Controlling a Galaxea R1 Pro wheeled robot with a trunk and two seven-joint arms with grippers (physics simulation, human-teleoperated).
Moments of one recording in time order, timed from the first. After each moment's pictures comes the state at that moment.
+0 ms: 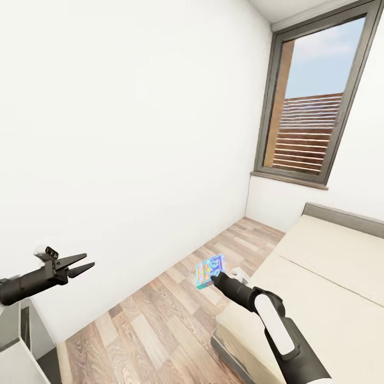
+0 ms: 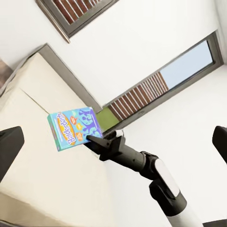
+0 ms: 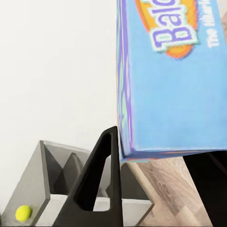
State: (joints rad) left arm -0.50 0.44 0.39 -1.03 0.30 1.04 -1.53; right arm -0.40 0.03 0.14 -1.20 -0.93 0.62 -0.02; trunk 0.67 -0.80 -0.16
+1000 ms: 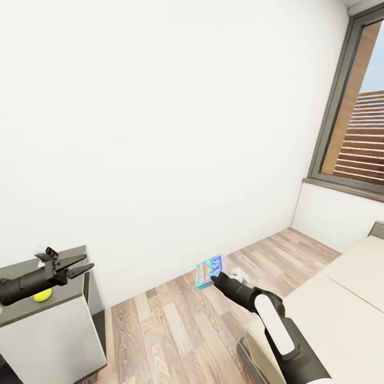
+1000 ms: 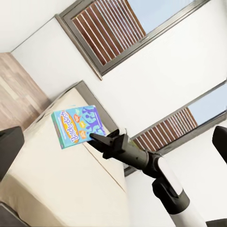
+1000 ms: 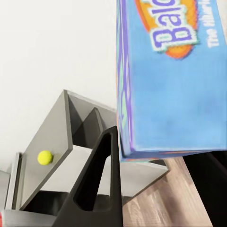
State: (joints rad) left arm -0.50 0.44 0.39 -1.03 0.28 1.04 -1.53; right arm -0.40 0.03 0.14 -1.20 -0.93 0.62 -0.02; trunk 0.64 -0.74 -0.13
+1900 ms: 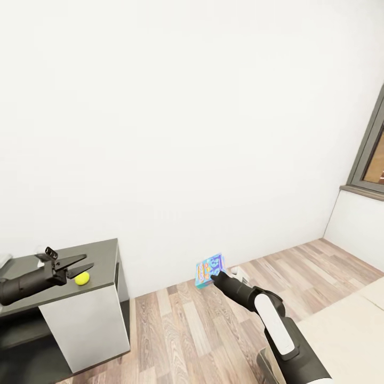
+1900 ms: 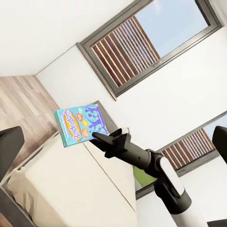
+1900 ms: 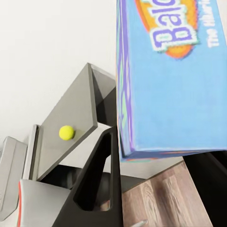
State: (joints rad) left arm -0.50 0.44 0.39 -1.02 0.27 1.04 -1.53; right arm -0.40 0.03 0.14 -1.21 -0.93 0.62 -0.02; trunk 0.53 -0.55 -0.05
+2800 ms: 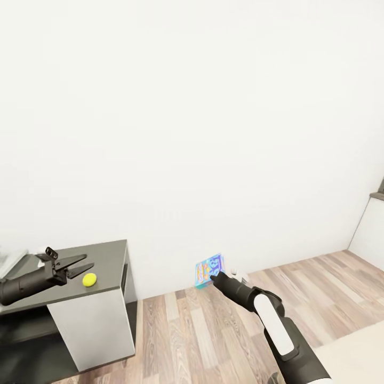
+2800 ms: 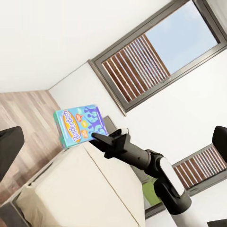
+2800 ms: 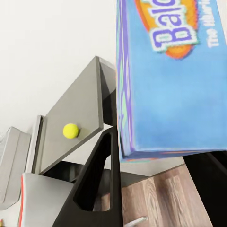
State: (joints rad) left arm -0.50 0.44 0.39 -1.02 0.27 1.04 -1.53; right arm -0.40 0.04 0.14 -1.21 -0.92 0.62 -0.03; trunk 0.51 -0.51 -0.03
